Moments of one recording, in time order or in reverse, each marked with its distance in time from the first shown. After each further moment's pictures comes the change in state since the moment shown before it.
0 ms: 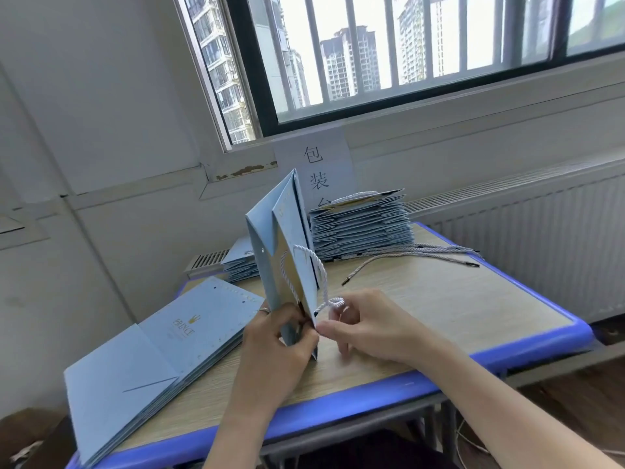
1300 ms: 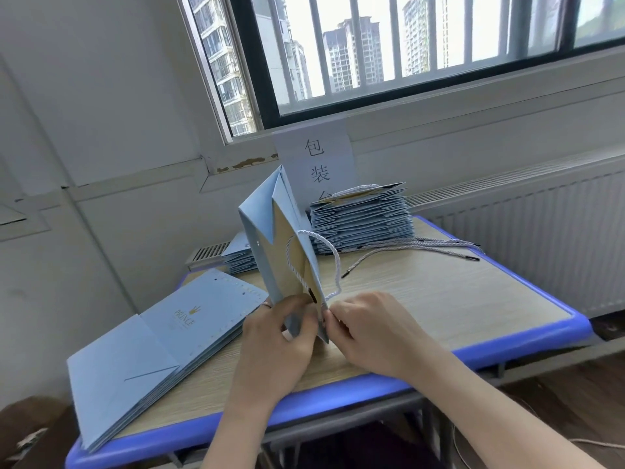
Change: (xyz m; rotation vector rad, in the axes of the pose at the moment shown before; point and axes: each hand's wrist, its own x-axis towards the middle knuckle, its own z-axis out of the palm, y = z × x) left_hand -0.004 0.003 0.002 0.046 -0.002 0.052; right_hand -0.011 0.001 0.012 -0.697 0.270 -0.423
